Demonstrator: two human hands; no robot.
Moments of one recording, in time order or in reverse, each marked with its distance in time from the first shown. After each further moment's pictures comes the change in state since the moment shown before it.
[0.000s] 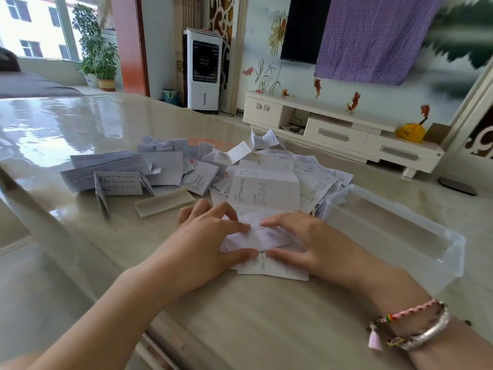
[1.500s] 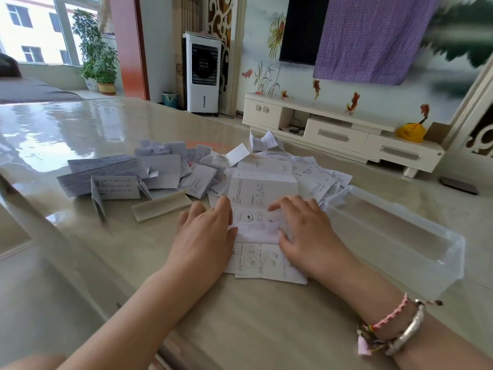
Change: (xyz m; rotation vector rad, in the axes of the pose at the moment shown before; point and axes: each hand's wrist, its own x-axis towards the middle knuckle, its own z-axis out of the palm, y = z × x) left_hand 0.012 0.015 0.010 -0.089 0.200 -0.263; right_hand 0.014 -0.005 0.015 -0.186 0.163 0.235
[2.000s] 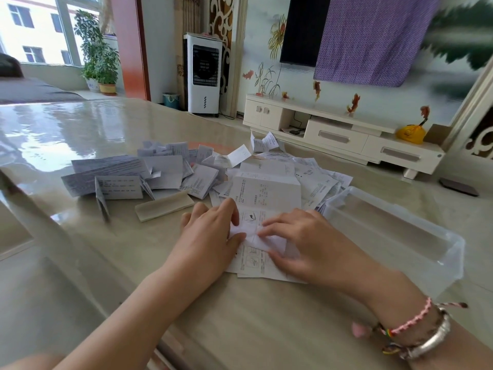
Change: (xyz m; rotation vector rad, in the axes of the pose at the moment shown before) left_hand -0.001 -0.005 0.000 -0.086 0.000 0.048; right_hand -0.008 0.004 -0.013 -0.013 -0.093 -0.305
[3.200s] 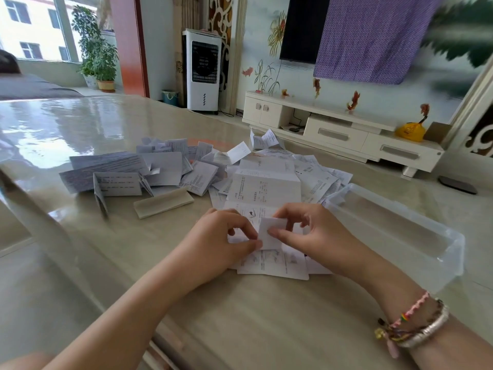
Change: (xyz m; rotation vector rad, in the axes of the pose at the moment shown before) left_hand -0.003 0.008 -0.008 -0.354 -0.207 0.029; right_hand 0.001 0.000 -0.008 0.604 0.088 0.266
